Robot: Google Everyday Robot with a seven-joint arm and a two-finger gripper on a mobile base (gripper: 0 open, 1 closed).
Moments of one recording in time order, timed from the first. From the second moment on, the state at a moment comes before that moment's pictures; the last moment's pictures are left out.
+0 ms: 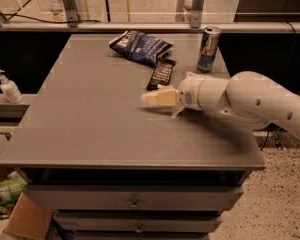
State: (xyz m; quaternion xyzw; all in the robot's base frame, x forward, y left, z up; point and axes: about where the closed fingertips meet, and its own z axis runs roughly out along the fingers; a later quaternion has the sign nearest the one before) arm 0.645 -0.055 0.821 -0.27 0.78 0.23 0.52
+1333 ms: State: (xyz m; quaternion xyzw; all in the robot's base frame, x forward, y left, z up) arm 0.604 -0.093 0.850 -0.26 0.76 0.25 0.54
